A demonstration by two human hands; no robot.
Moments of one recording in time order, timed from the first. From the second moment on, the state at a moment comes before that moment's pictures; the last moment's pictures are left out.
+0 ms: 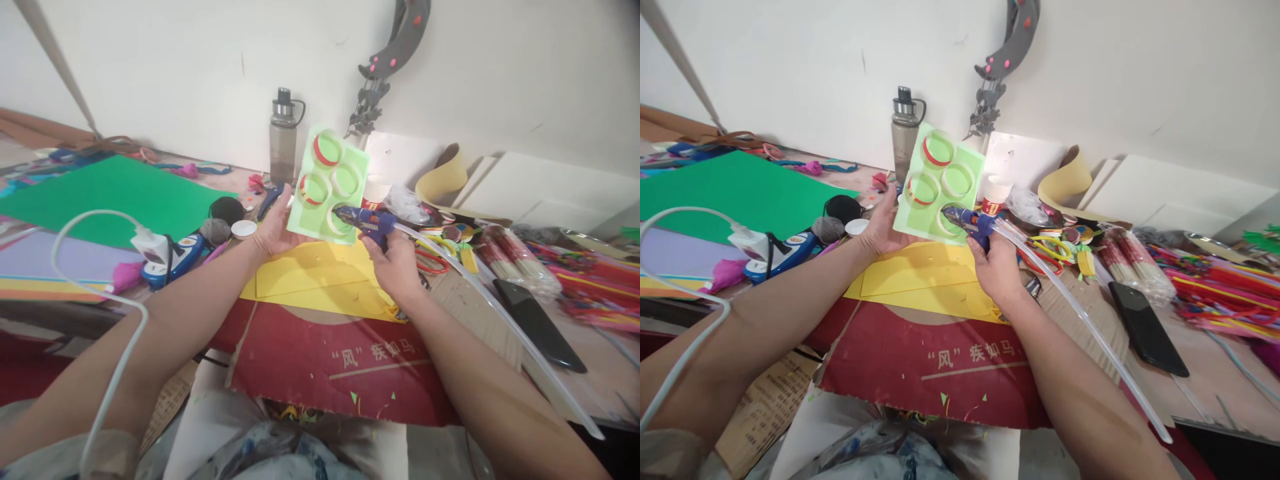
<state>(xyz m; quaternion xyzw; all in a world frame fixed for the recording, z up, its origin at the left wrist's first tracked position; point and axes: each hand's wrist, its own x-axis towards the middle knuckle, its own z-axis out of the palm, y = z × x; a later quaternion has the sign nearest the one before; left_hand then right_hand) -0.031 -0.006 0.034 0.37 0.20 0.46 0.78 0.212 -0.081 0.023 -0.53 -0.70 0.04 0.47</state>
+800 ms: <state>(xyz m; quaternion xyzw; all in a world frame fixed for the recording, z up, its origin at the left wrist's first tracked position) -0.036 0.004 0.037 0.32 0.22 0.48 0.79 0.211 -0.084 0.023 -0.52 -0.74 -0.01 0.42</state>
